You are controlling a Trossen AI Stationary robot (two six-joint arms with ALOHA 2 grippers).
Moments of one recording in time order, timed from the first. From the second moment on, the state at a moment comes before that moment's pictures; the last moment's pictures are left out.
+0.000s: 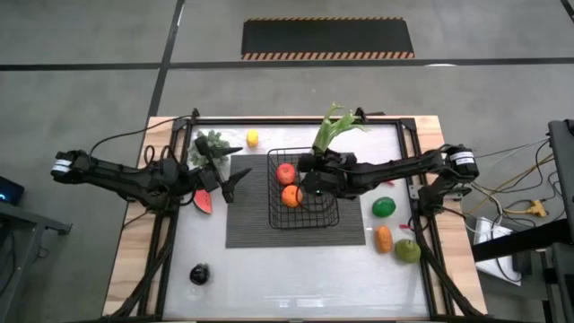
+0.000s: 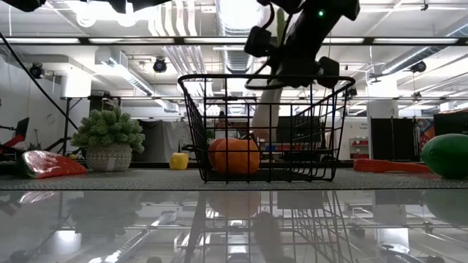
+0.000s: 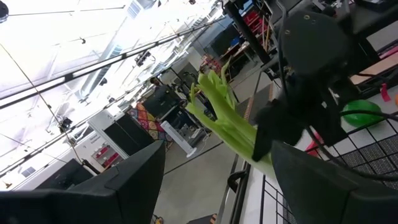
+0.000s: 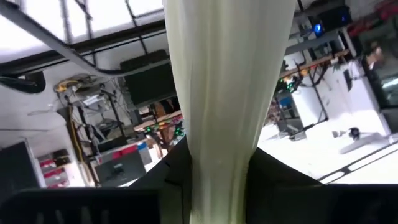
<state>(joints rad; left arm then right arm) -0.15 0.80 0.56 0.44 -0.53 0.79 0.03 1.68 1.20 -0.45 1.07 -1.83</state>
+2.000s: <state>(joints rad) -0.15 0.80 0.56 0.43 -0.53 0.79 -0.01 1.62 1.23 -0.49 1.00 -1.74</state>
